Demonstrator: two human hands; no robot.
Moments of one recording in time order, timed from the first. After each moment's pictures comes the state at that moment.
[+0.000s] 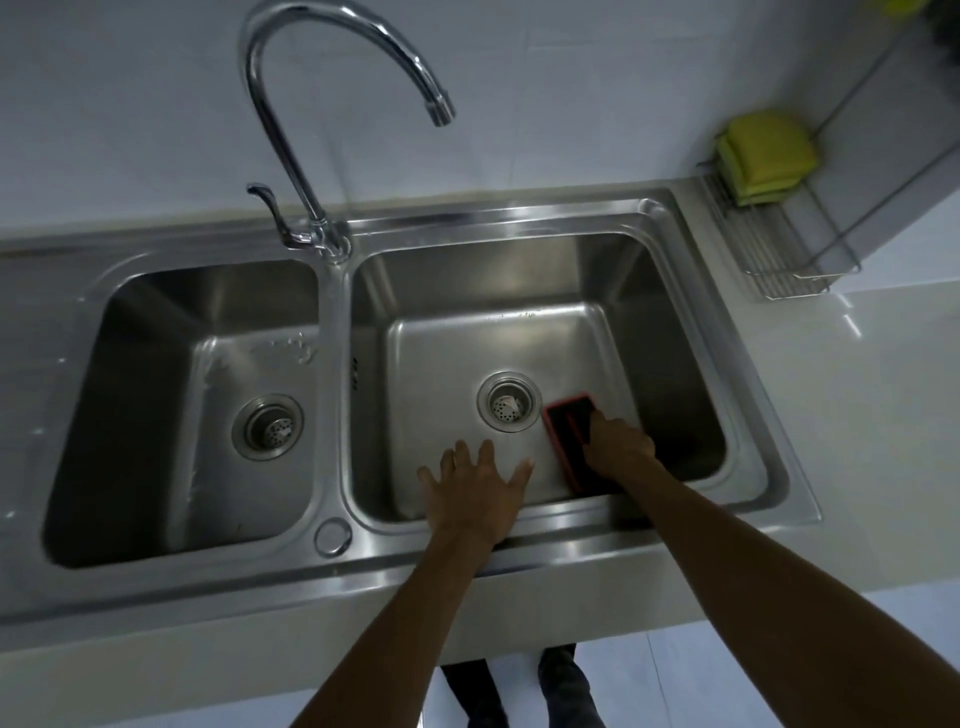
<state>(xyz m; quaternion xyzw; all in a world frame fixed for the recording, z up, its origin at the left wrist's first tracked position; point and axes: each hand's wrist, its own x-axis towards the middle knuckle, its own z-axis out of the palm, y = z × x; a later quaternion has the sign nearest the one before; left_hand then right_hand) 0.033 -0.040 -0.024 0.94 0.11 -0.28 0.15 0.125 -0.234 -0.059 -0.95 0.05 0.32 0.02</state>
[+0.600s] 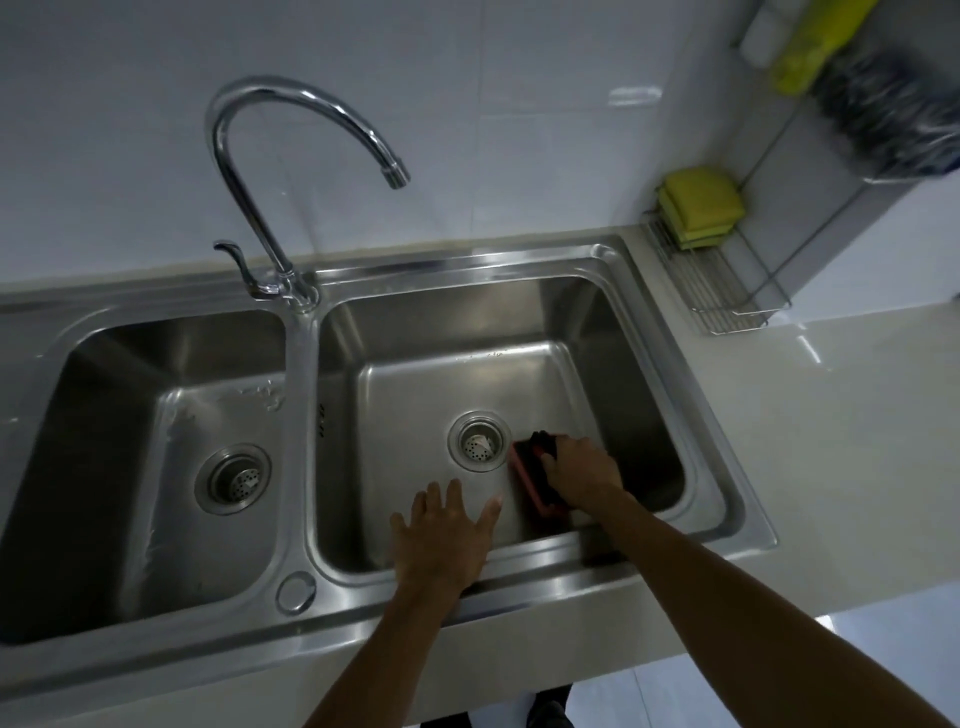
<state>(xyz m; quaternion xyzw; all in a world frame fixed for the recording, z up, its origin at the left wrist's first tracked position) 0.033 -0.040 -0.027 0.94 0.11 -0.27 0.17 0.128 -0.231 -0.039 -0.97 0.03 0.21 0.09</state>
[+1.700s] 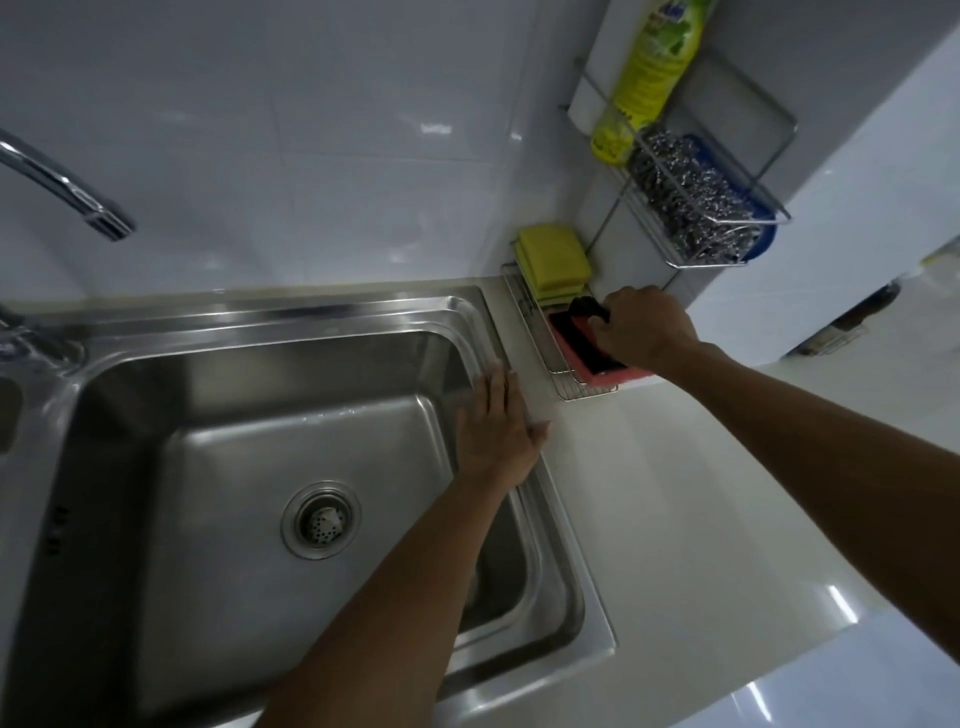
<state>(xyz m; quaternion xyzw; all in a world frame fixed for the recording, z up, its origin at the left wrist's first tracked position) 0.246 -0.291 0.011 0.96 -0.11 -0.13 0.20 0.316 -0.448 0.159 -1.00 0.04 0.04 -0.08</state>
